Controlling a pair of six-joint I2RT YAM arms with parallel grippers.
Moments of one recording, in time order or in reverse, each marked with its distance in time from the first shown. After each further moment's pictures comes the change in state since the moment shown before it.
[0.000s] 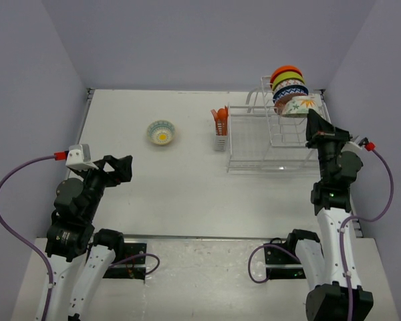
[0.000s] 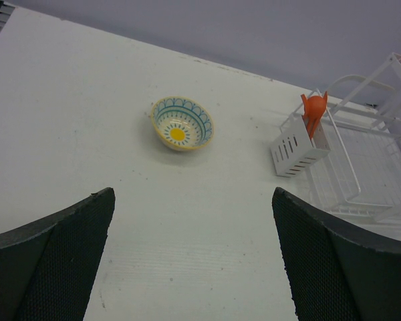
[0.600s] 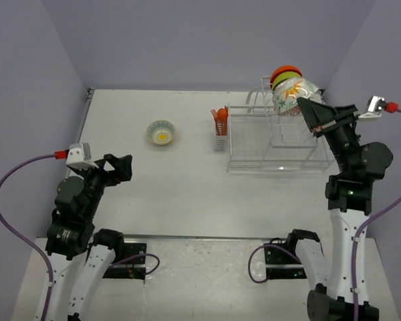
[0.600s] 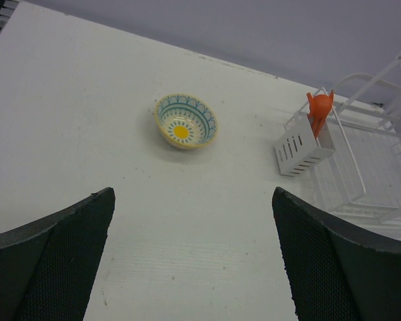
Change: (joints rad) left arm 0.000 0.008 0.002 -0.002 -0.011 -0.001; right arm 0.001 0.001 0.335 -0.150 -0.355 -0.399
